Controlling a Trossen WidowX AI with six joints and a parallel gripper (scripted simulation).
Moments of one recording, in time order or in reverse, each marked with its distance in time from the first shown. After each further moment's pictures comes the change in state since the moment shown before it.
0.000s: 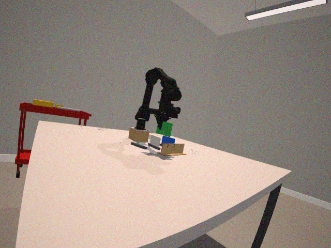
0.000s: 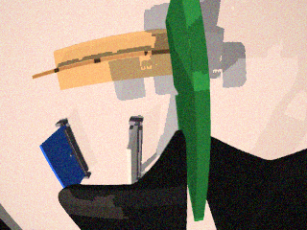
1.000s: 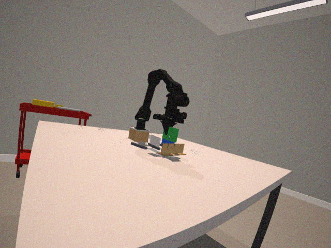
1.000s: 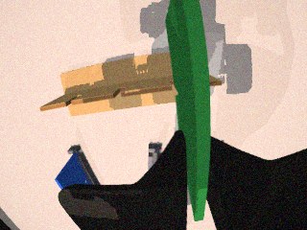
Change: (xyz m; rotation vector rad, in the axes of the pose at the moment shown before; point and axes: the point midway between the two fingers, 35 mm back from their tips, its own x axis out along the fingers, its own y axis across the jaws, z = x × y) arm 0.021 0.021 0.031 0.036 -0.008 0.001
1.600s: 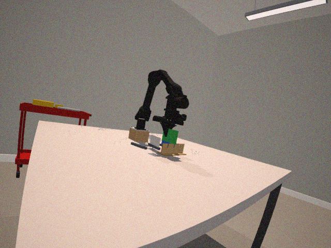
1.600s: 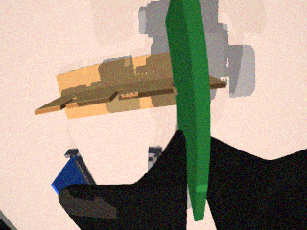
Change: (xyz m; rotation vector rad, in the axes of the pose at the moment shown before) arm 0.010 0.000 0.000 0.001 -0.001 0.000
